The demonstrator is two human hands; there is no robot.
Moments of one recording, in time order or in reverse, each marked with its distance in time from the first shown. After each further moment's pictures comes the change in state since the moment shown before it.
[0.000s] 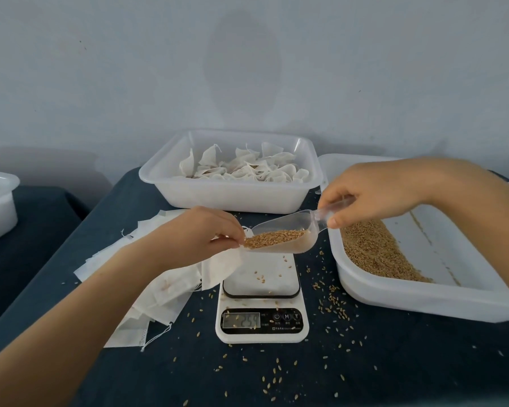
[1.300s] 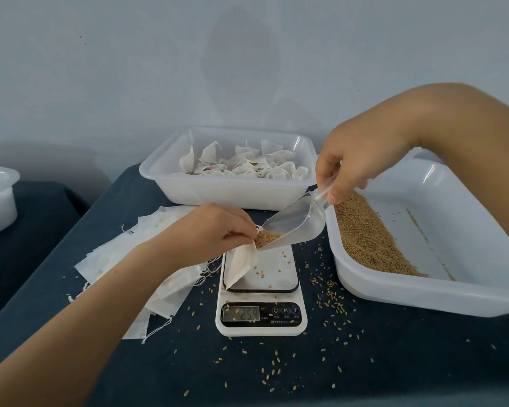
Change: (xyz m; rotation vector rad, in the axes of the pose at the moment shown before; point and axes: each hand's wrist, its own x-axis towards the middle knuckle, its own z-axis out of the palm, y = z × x) left_hand 0.004 0.014 0.007 -0.024 0.091 0.092; right_hand -0.006 -0.045 -0.051 -0.233 -0.151 0.128
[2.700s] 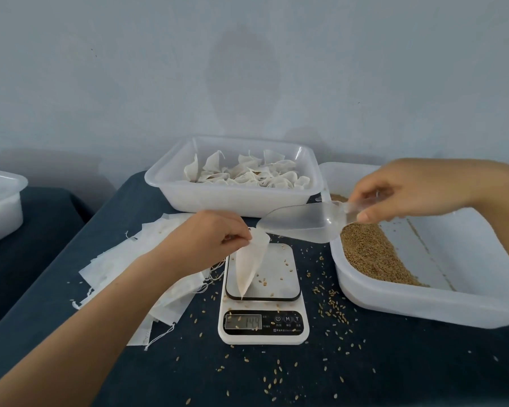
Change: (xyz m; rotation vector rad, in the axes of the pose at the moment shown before) left_hand -0.007 -0.002 0.000 0.043 0.087 -0.148; right_hand -0.014 0.053 0.060 0.390 0.218 -0.068
